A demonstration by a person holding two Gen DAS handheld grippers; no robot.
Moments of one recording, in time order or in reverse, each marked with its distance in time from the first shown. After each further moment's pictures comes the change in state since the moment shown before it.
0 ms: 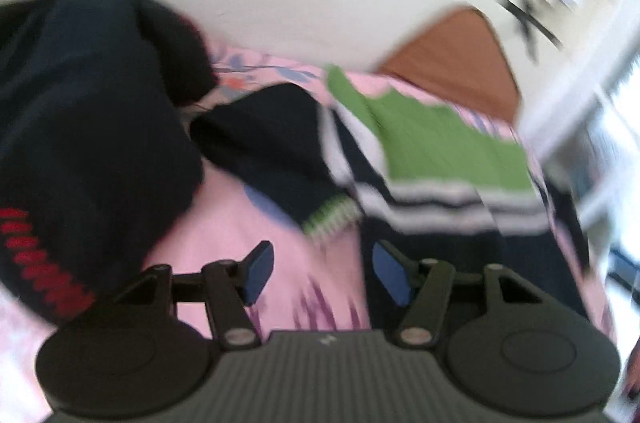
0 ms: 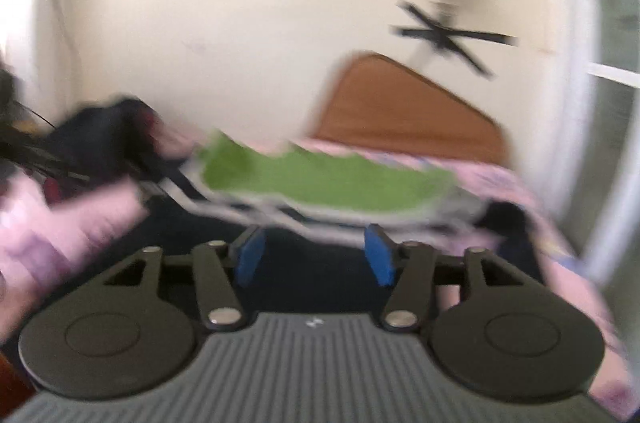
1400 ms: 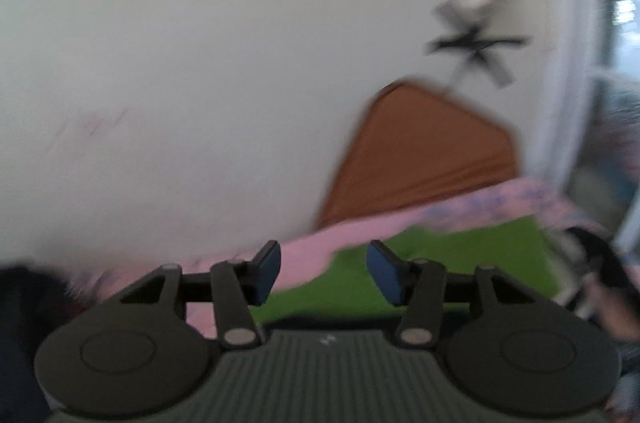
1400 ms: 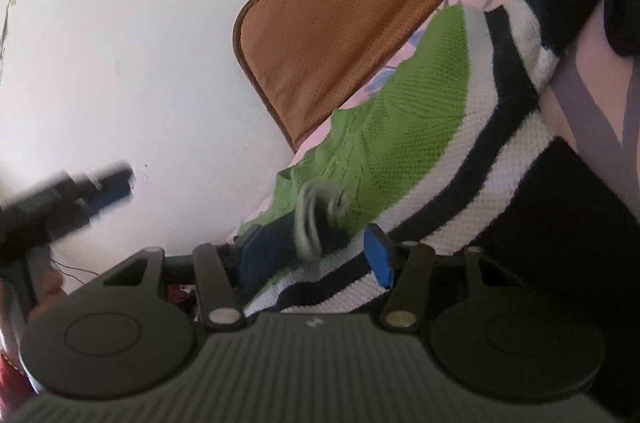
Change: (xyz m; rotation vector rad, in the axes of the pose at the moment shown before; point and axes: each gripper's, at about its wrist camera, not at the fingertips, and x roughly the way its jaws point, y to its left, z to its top) left arm 0.038 -0.164 0.086 0.433 -0.205 0.176; right arm 0.113 -0.086 -0.039 0.874 0.003 0.160
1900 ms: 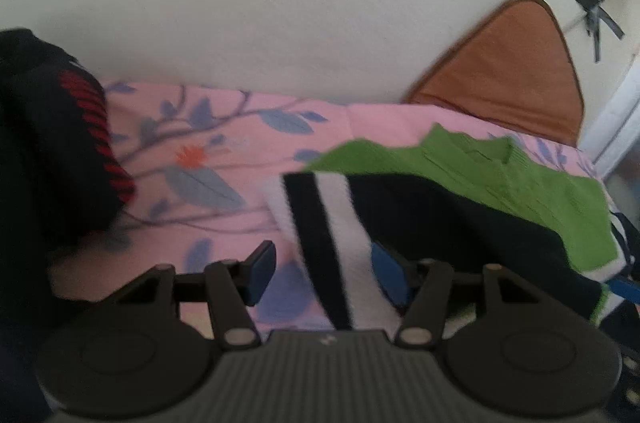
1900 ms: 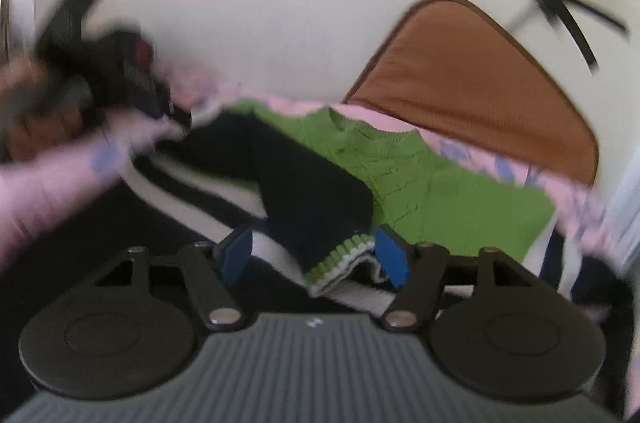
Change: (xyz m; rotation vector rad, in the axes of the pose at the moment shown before) left arm 0.053 0.079 -0.086 -0.294 0.214 -0.092; right arm 0.016 0.095 -0.050 -1.065 0.223 -0.223
